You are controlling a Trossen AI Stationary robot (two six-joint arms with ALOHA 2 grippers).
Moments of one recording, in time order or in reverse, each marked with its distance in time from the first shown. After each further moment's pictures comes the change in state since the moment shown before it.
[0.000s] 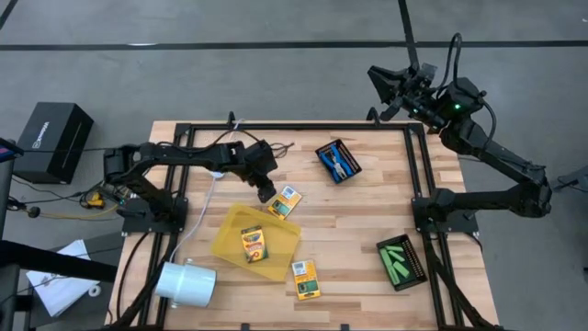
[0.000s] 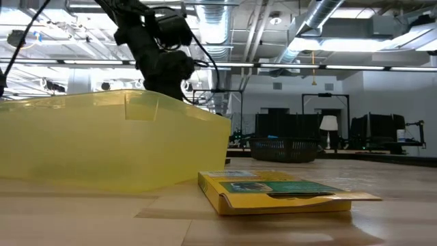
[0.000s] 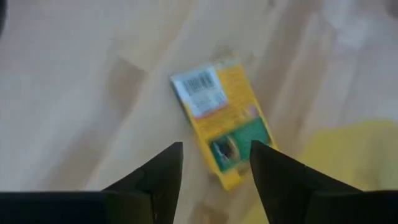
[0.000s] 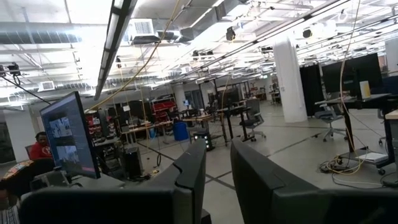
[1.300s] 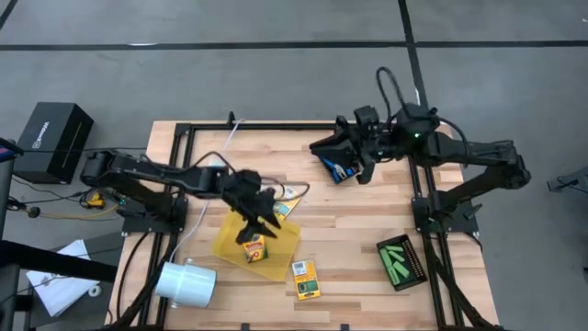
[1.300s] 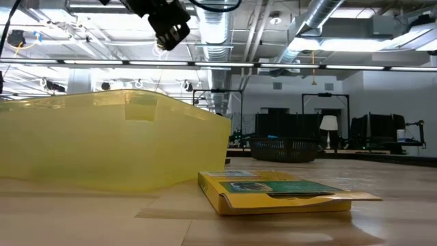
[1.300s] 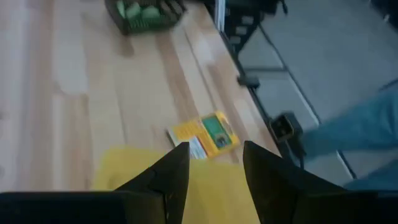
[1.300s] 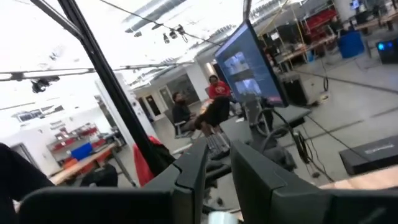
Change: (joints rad) left arm -0.364 -0.188 0.001 0.220 0.259 0.162; right arm 0.533 0.304 0.282 -0.102 -0.163 0.294
